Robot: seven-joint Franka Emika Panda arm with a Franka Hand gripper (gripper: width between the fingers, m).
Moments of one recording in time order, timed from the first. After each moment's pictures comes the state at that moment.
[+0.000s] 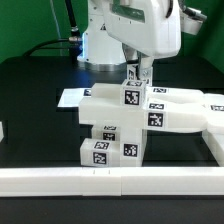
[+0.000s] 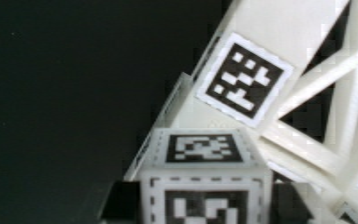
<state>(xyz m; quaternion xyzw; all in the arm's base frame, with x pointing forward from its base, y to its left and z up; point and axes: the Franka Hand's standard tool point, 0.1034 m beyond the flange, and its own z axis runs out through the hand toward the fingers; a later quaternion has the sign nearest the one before) 0.553 0.020 0.121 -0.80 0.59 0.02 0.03</state>
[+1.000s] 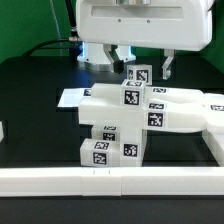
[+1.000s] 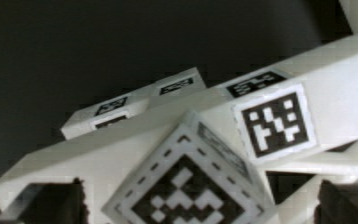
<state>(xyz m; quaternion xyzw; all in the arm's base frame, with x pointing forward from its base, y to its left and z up) 0.556 0.022 0.121 -0.96 0.26 0.00 0.02</state>
